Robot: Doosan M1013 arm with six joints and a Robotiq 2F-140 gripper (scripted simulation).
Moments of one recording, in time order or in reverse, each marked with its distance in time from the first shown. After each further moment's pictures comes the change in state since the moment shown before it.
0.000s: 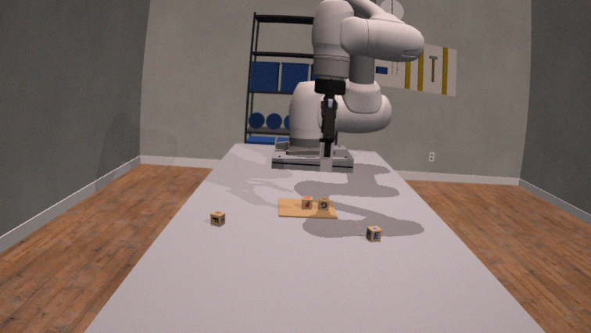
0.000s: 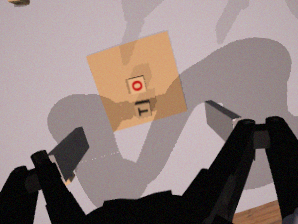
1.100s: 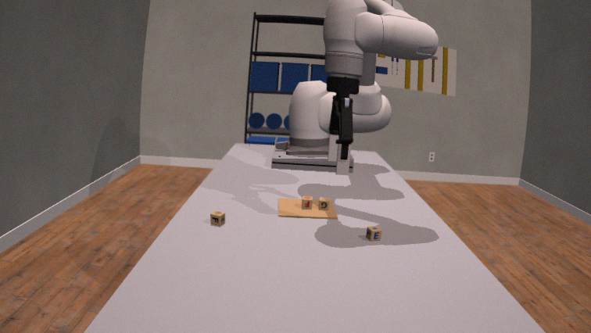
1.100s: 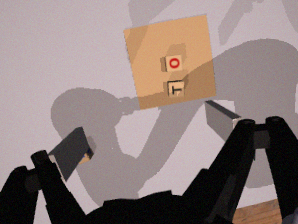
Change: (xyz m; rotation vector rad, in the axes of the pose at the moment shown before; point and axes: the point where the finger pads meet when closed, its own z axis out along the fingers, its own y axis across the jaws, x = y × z) arm -0.027 -0.057 -0.007 0.013 0.000 -0.089
